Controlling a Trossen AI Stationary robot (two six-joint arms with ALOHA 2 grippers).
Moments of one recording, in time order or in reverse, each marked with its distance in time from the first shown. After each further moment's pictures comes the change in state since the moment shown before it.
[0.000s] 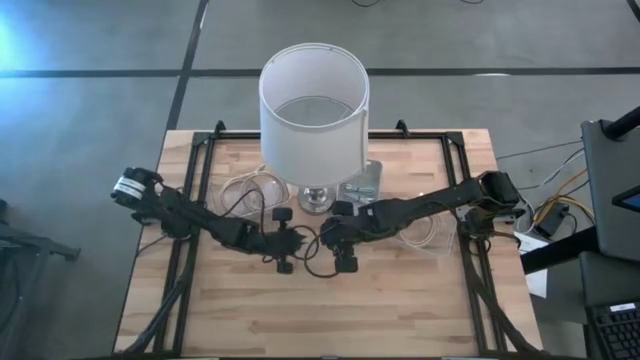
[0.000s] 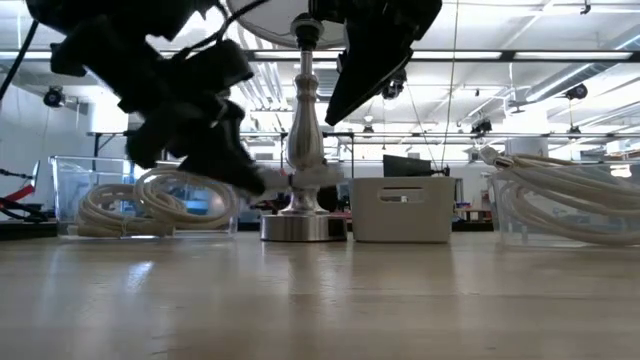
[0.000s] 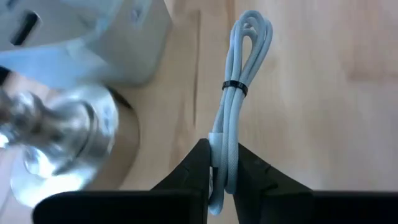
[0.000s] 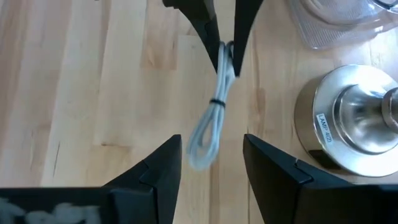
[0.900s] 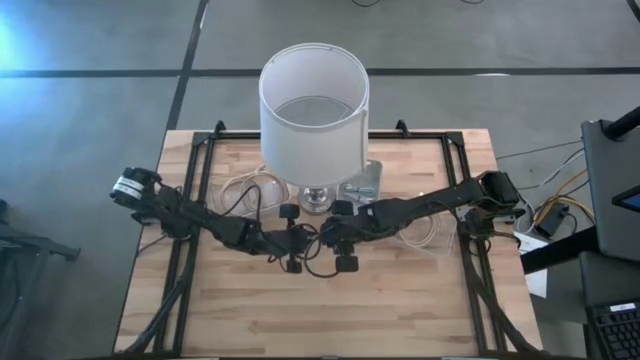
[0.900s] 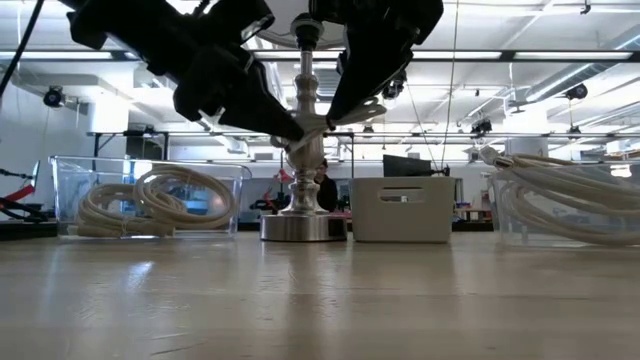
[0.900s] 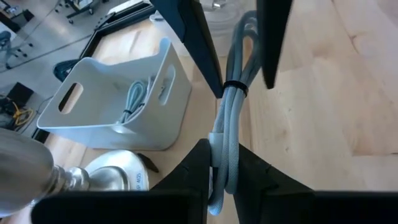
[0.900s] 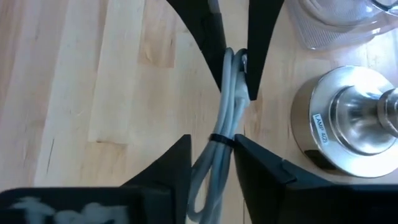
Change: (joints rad) left arm -0.004 -0.006 0.099 0.061 -0.065 0.114; right arm -0.001 0.001 -0.002 -0.004 0.004 -0.023
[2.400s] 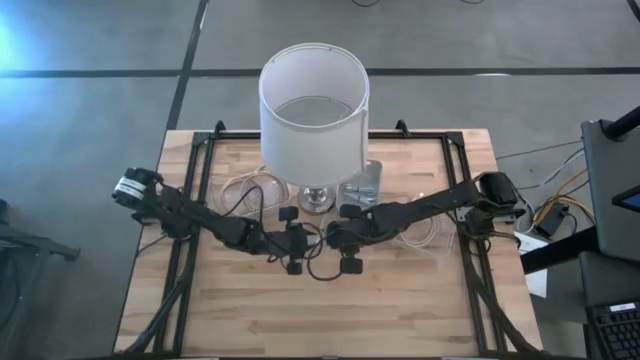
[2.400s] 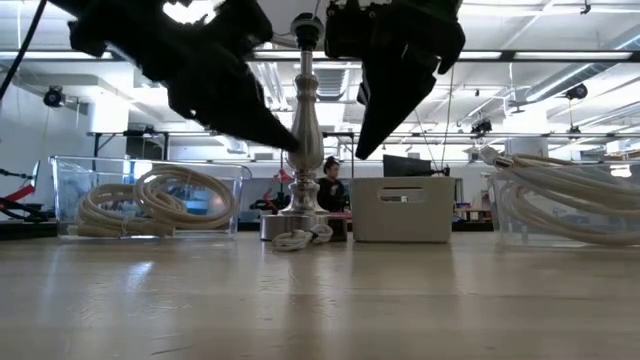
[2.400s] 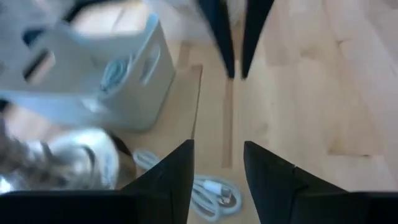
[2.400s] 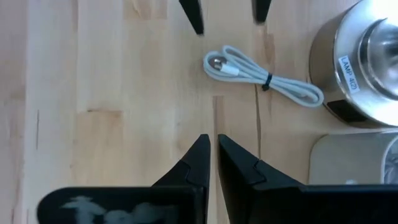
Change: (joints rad) left arm 0.008 0.015 -0.016 -0.006 0.065 -0.154; right arm 0.003 0.012 -0.069 -0.038 -0.004 0.111
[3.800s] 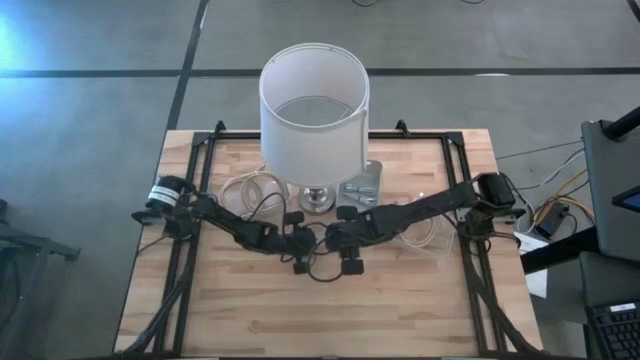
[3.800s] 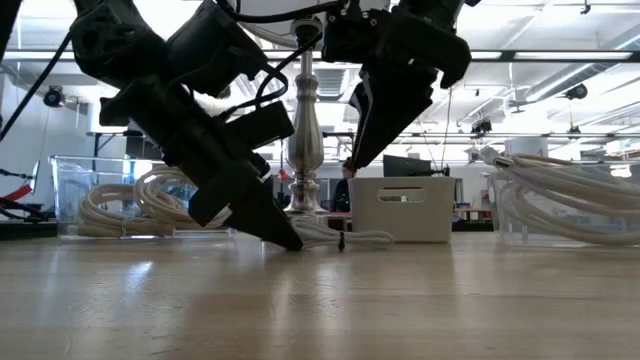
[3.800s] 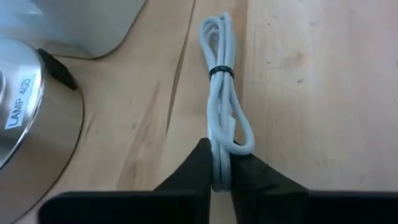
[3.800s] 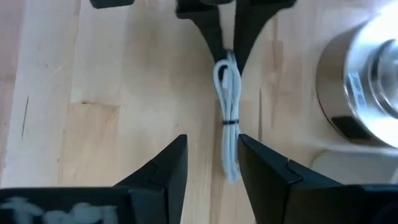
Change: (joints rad) left arm 0.071 0.278 -0.001 0.083 0.089 -0.115; right arm 0.003 0.015 -0.017 0.038 -0.005 -0.097
